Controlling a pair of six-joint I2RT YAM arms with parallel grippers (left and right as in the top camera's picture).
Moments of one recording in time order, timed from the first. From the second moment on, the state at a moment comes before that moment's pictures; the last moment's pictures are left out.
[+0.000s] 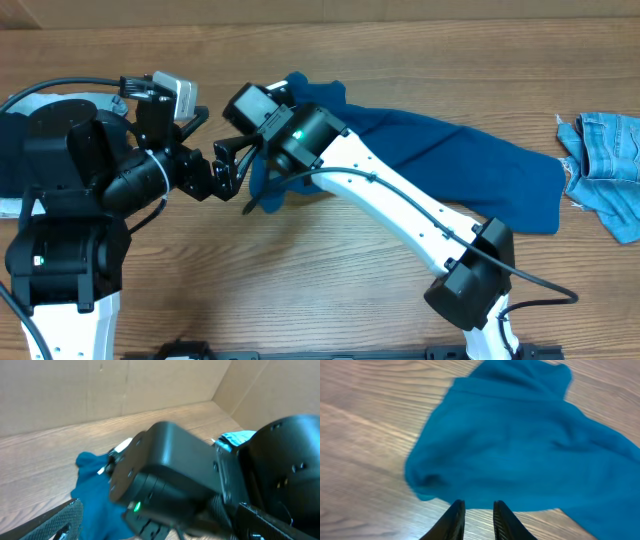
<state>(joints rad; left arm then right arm) 0.02 1.09 1.42 -0.87 0.69 0.00 0.85 2.08 2.10 -1.23 0.32 0.46</state>
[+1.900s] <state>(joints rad) -0.17 2.21 1.43 0.00 0.33 -0.28 -0.16 1.76 2.11 -1.47 -0.25 0.36</state>
